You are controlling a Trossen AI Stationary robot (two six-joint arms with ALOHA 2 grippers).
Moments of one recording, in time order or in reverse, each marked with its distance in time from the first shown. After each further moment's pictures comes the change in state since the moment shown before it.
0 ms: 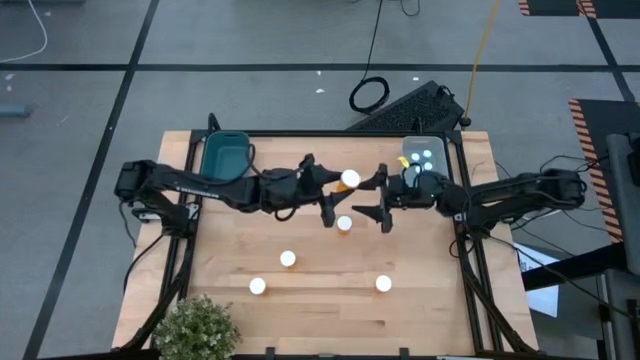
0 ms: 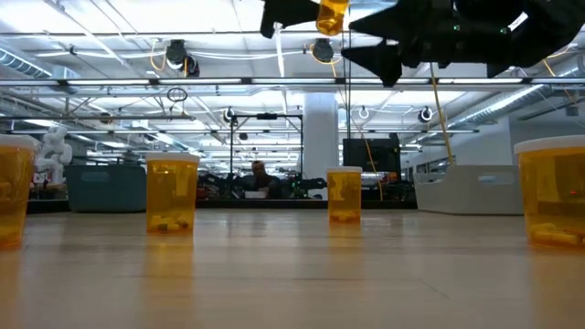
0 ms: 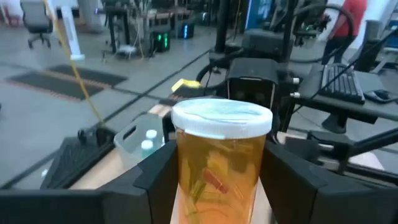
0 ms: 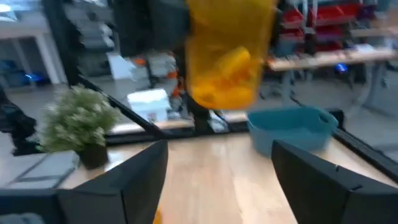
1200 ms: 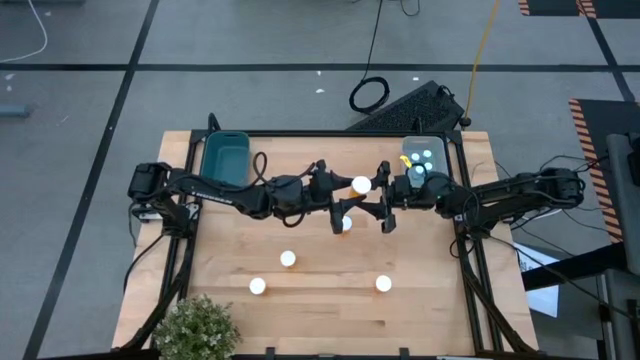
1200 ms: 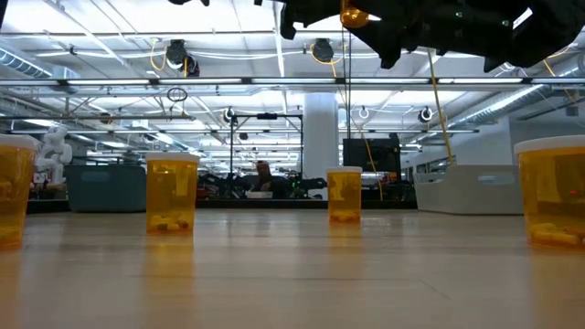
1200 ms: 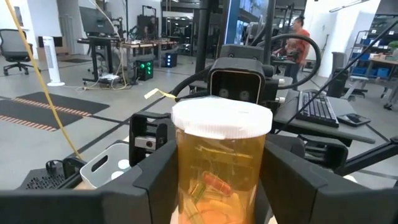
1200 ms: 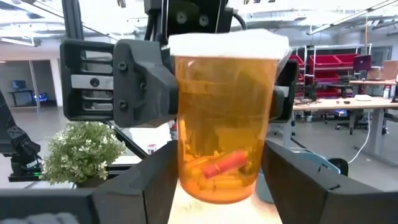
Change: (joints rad) left arm -0.018 0.108 0.000 0.251 0.049 0.032; right arm 0.027 0.017 0.001 0.174 0.019 -0.057
